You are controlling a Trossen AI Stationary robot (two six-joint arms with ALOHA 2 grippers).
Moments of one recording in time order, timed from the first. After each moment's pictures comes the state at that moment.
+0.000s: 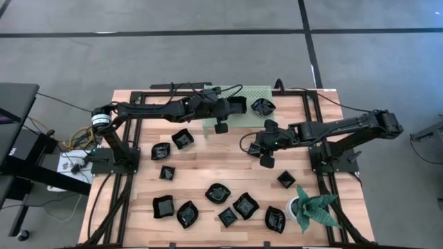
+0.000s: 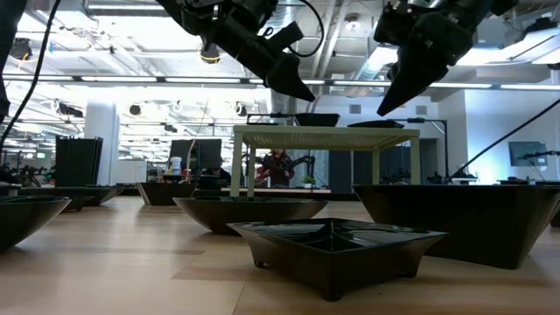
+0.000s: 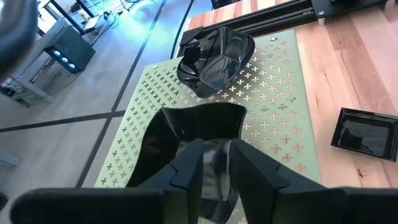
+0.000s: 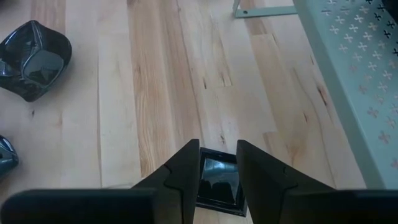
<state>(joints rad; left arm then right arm) 0.25 1.72 1.25 0.01 -0.12 0.47 0.06 1.20 0.83 -0.51 0.21 0.12</state>
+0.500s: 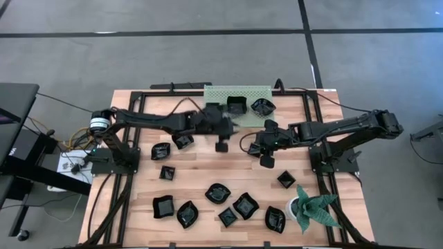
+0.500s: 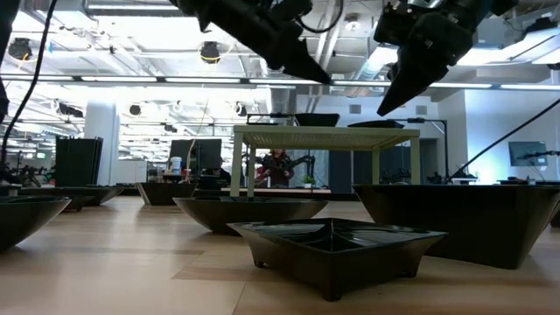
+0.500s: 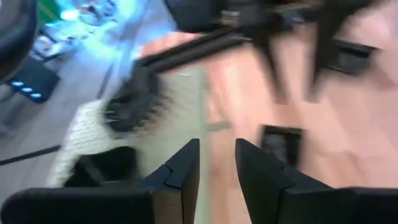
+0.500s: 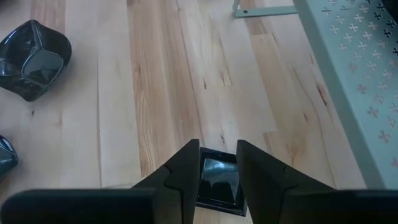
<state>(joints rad) 0.06 1.70 1.25 -0.03 -0.13 0.46 0.06 1.20 0.83 -0.51 0.21 0.12</state>
